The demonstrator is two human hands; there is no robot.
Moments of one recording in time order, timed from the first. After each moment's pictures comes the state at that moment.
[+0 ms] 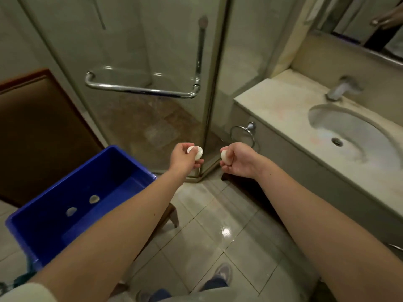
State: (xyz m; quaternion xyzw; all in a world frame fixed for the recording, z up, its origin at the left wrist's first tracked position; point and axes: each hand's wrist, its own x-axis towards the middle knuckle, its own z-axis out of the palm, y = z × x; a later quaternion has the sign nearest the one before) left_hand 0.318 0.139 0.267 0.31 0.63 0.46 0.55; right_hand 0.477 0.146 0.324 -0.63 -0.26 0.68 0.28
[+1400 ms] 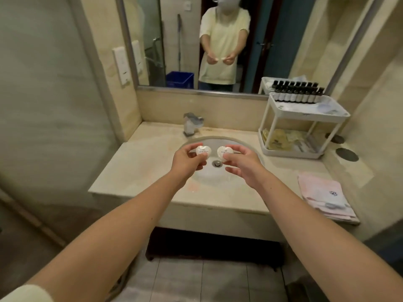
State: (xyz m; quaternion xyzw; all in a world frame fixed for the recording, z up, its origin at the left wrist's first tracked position) left_hand 0.738 0.317 0.363 0.62 0.35 0.29 0.64; right_hand 0.870 0.201 0.385 -0.65 -0.19 0.38 0.63
